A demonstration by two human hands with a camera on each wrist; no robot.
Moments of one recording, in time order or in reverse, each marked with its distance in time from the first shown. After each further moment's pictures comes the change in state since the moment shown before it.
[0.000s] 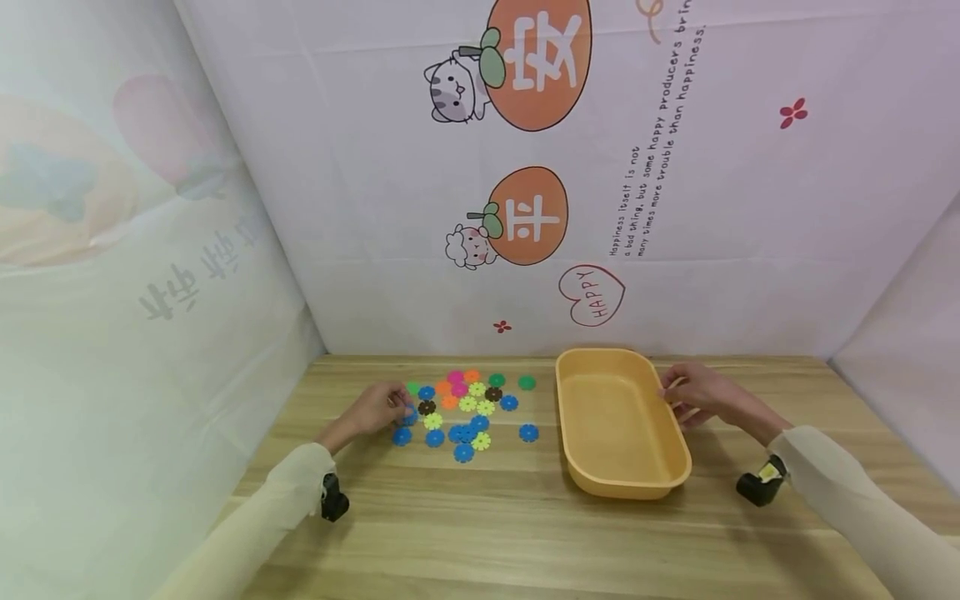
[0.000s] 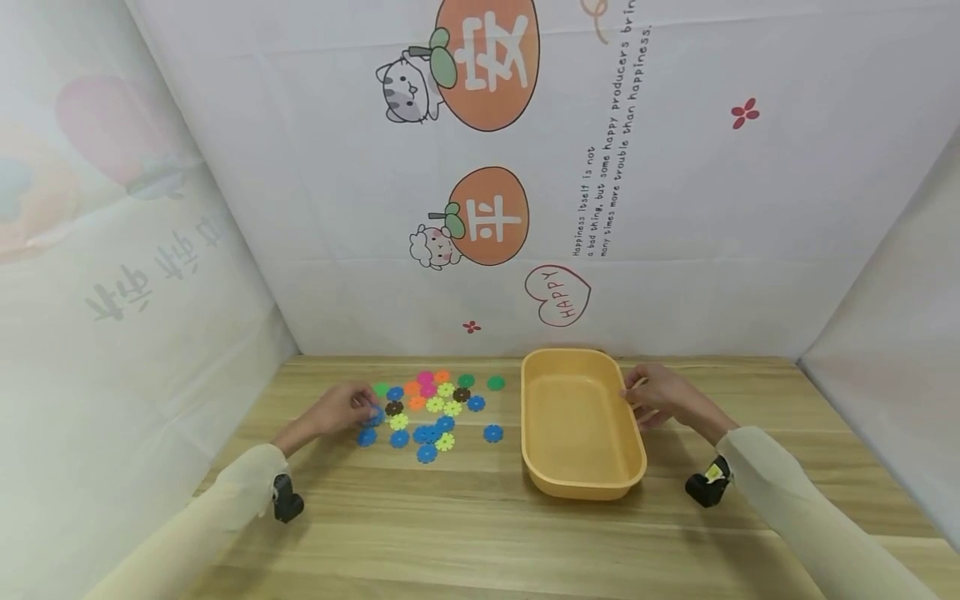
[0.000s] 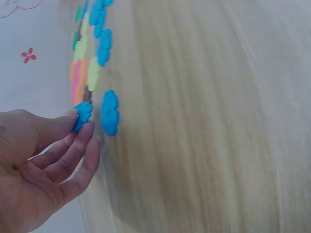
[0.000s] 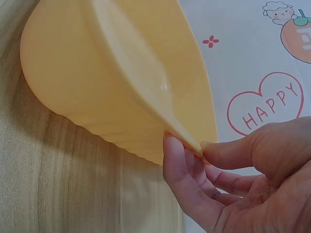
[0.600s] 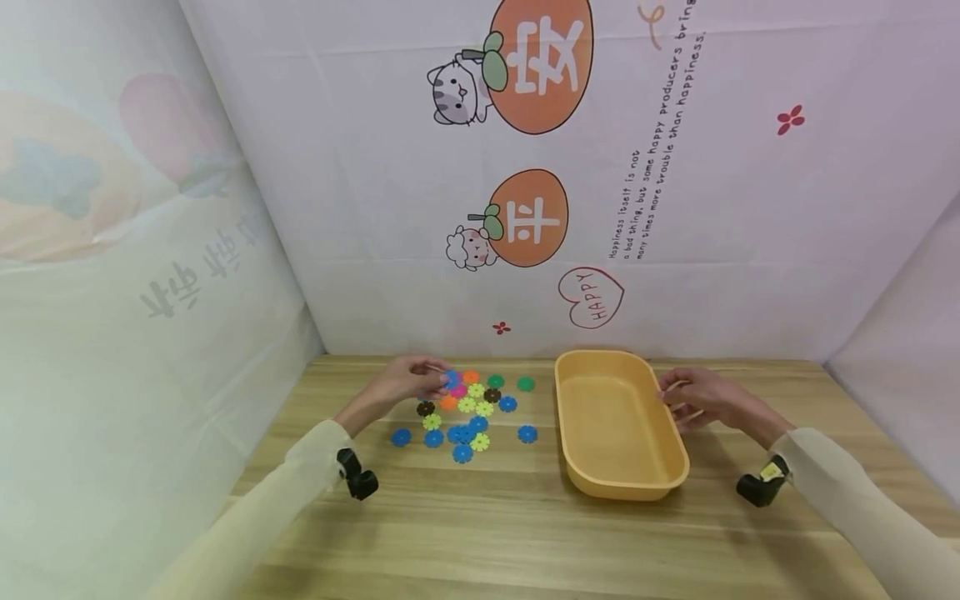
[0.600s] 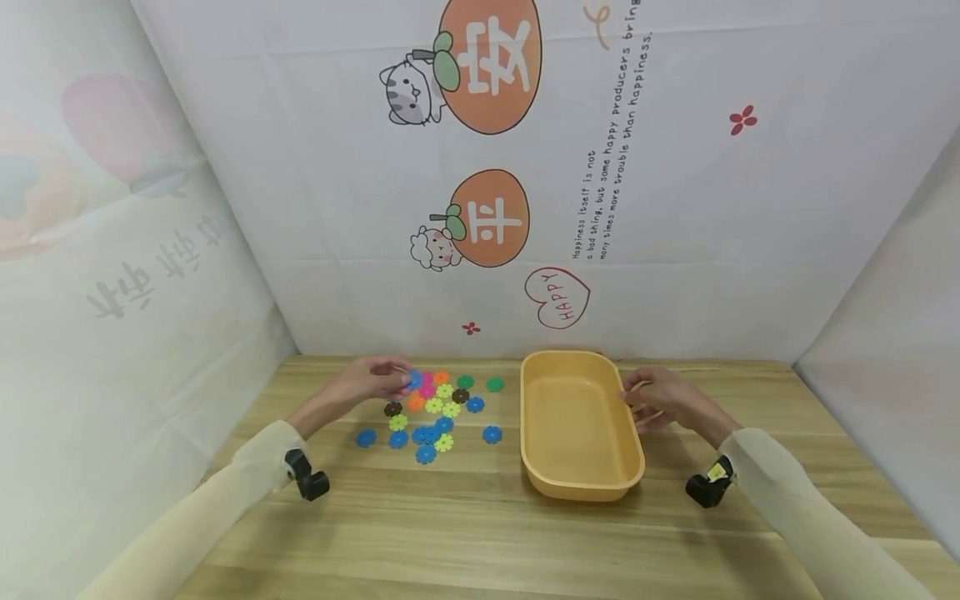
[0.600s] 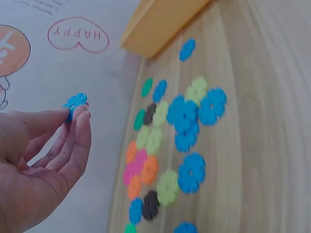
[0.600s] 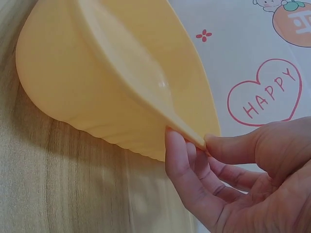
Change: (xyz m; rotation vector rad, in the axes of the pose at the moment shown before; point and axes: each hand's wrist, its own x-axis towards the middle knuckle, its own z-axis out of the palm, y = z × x) left_hand 0.021 0.066 -0.003 -0.520 -0.100 -0.049; right_hand -0.001 0.005 -0.004 0.100 -0.036 0.034
